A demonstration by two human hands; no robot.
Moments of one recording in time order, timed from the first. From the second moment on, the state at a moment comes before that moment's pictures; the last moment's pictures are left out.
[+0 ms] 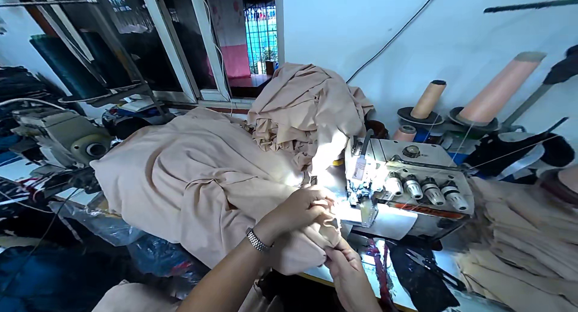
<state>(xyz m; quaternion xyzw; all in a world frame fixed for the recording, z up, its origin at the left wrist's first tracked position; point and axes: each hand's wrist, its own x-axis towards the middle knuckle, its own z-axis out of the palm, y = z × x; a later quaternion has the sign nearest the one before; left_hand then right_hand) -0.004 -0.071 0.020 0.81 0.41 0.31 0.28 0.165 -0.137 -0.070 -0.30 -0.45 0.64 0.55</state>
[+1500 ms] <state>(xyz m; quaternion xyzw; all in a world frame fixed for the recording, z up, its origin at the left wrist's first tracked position) -0.022 -0.105 -0.001 0.70 0.28 0.51 0.42 0.155 -0.122 -0.061 -0.34 -0.63 0.37 0.60</state>
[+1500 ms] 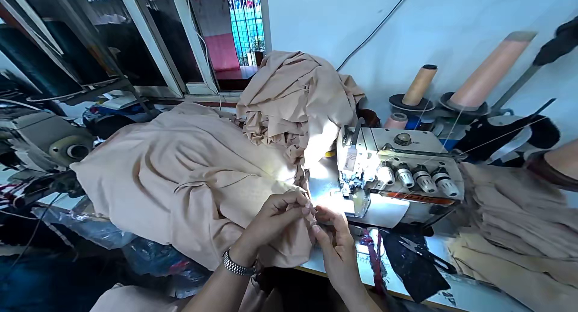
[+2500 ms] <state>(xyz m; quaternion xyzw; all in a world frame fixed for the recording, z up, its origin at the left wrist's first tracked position) 0.039 -0.061 -0.024 0.75 0.48 0.42 0.18 0.205 -0.156 -0.078 -0.45 -0.54 0.41 0.58</state>
